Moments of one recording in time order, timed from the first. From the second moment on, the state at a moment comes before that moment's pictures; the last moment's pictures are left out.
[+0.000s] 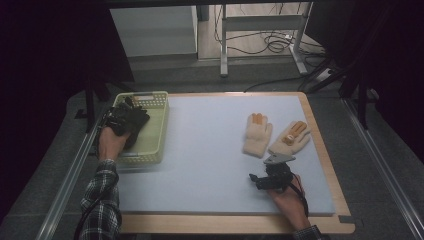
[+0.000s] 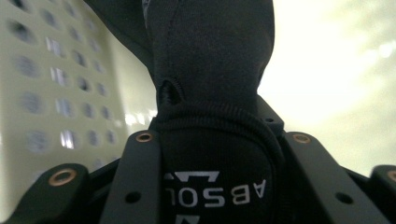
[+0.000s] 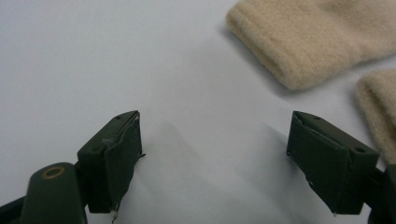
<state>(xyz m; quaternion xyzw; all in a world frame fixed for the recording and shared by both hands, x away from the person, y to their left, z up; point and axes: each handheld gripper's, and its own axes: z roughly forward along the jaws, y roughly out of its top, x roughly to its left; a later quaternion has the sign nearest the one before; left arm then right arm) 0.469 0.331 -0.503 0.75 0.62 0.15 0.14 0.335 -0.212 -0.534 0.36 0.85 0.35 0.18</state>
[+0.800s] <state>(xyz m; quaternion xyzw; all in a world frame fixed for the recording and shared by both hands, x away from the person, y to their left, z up) 0.444 0.347 -0.469 0.75 0.62 0.14 0.18 0.334 -0.212 -0.534 0.36 0.85 0.35 0.18</state>
